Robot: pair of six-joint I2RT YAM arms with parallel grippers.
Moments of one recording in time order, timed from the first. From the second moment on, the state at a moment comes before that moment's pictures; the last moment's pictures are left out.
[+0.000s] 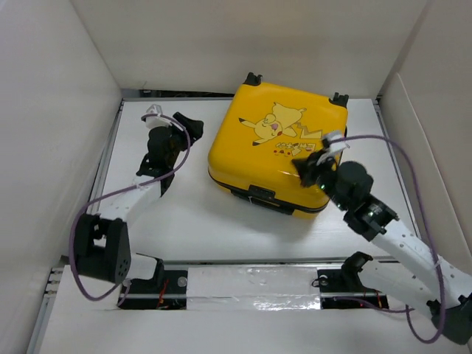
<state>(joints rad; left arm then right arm) -0.24 1.33 0.82 0.35 -0.07 -0.79 0.72 0.81 0.76 -0.05 0.13 0.22</state>
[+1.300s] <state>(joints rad) -0.37 1.22 0.37 0.59 -0.20 -0.86 0.03 2.05 1.55 -0.18 -0.39 -0.04</state>
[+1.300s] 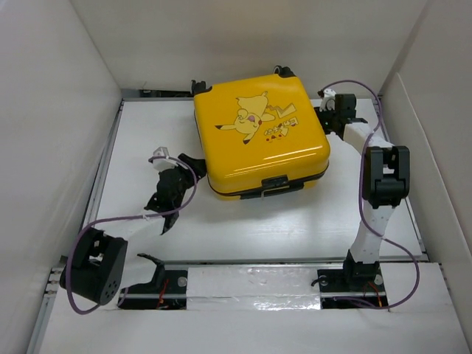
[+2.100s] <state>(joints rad) -0.90 0.68 0.51 0.25 -0.64 -0.73 -0.07 2.03 1.55 -0.10 -0.47 0.08</state>
